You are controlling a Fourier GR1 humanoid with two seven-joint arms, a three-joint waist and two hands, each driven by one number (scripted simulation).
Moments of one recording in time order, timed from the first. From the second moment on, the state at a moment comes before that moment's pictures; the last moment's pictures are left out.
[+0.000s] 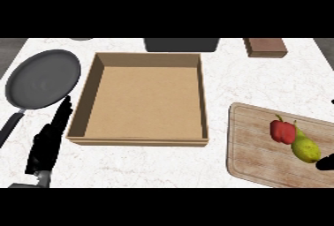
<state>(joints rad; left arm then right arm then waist) 0.00 0.41 -0.18 -1.52 0.04 0.27 0.07 -0.04 -0.89 0.05 -1.71 -0.06 0.20 0.87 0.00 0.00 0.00</state>
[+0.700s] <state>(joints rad) 0.02 0.34 -0.12 -1.54 -0.03 0.21 0.07 -0.03 -0.70 0.01 -1.68 0.13 0.29 0.90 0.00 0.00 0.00</state>
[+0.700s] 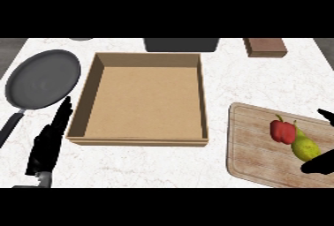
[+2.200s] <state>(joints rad) 0.01 0.23 0.01 -1.54 -0.15 0.09 0.07 -0.05 -0.45 -0.12 -1.52 0.41 0.39 0.71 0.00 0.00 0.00</state>
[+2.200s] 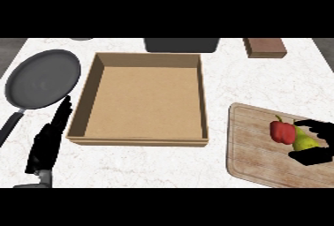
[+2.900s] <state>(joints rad) -0.02 0.20 -0.03 -1.57 -0.18 0.06 0.10 -0.25 -0.54 0.09 -1.51 0.67 0.35 0.37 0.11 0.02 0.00</state>
